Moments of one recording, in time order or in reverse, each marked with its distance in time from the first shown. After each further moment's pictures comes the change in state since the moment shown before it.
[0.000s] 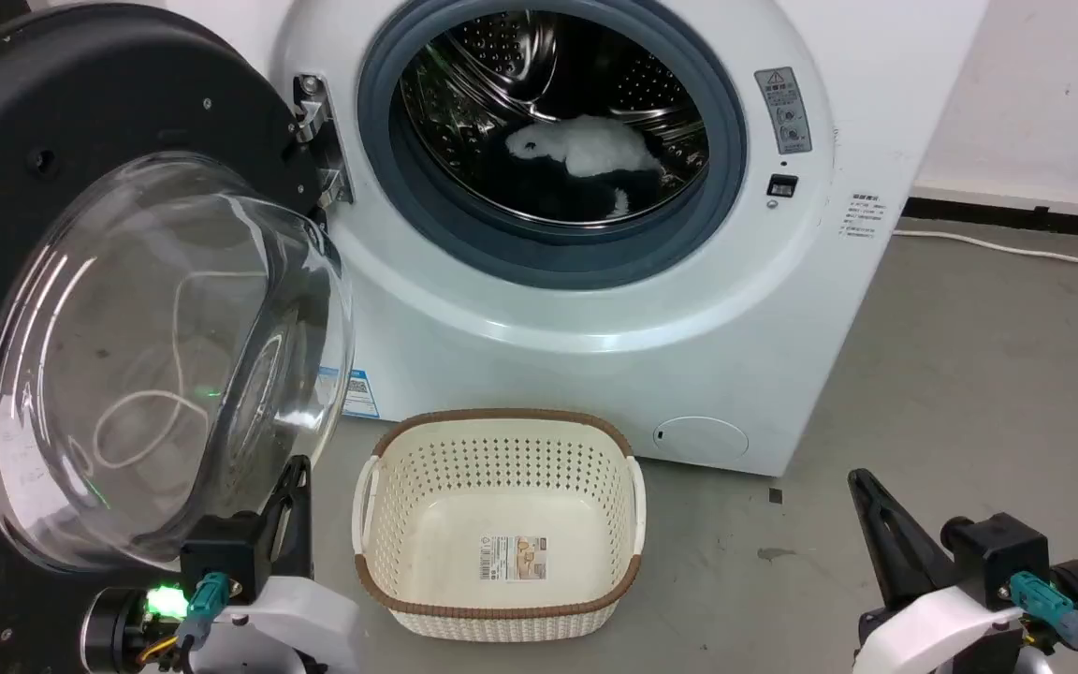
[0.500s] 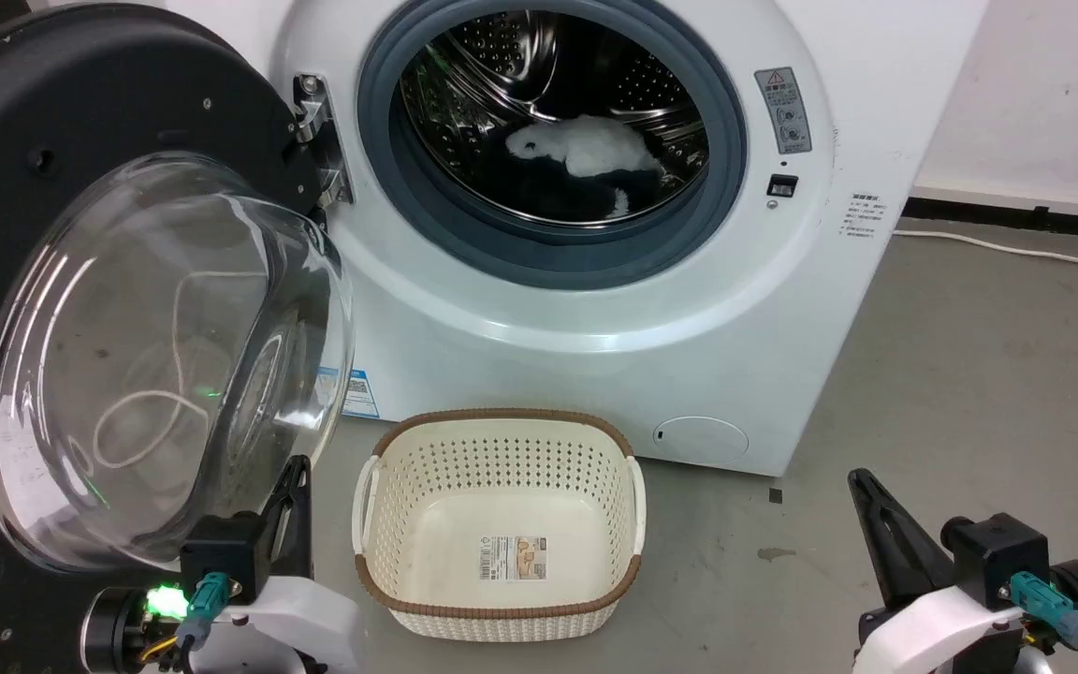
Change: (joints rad) left arm 0.000 0.000 0.000 0.000 0.000 0.000 0.000; right arm 0.000 0.000 0.000 0.000 0.000 0.000 0.000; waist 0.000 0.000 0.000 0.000
